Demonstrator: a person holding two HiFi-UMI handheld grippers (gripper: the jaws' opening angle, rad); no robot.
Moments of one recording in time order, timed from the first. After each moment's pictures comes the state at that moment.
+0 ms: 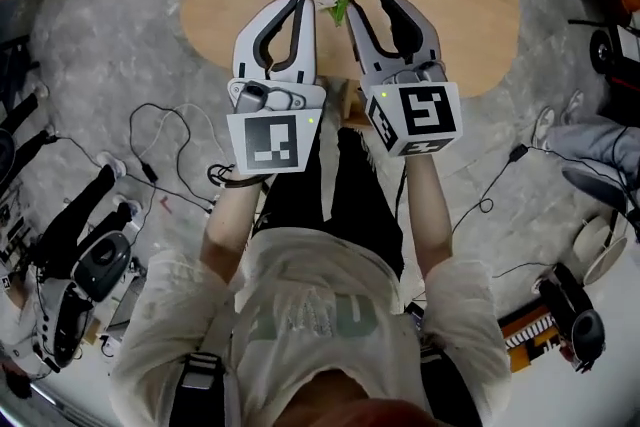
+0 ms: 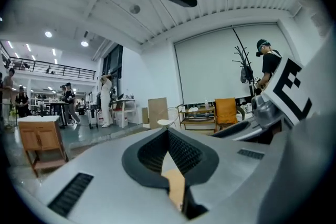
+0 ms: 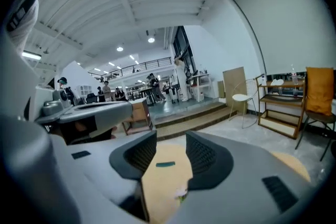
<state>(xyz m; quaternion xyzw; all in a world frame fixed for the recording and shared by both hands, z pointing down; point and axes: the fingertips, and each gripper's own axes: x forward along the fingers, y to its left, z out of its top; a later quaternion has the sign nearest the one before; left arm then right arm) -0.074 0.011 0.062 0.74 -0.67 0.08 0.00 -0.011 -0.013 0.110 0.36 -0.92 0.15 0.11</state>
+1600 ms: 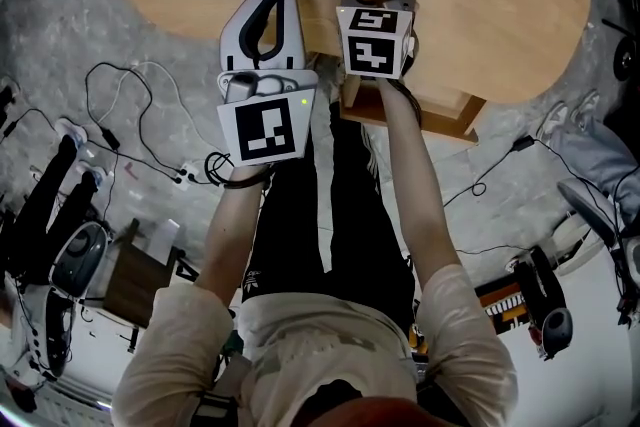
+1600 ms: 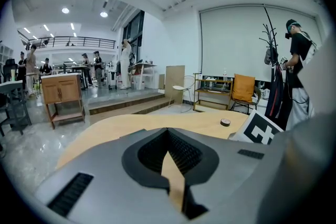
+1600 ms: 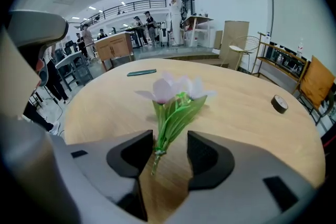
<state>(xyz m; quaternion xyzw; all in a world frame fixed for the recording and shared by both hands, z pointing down) -0.133 0.027 0.326 0.66 -0.72 0.12 0.15 -0.042 -0.021 0.488 0.37 -0.81 0.20 0.40</state>
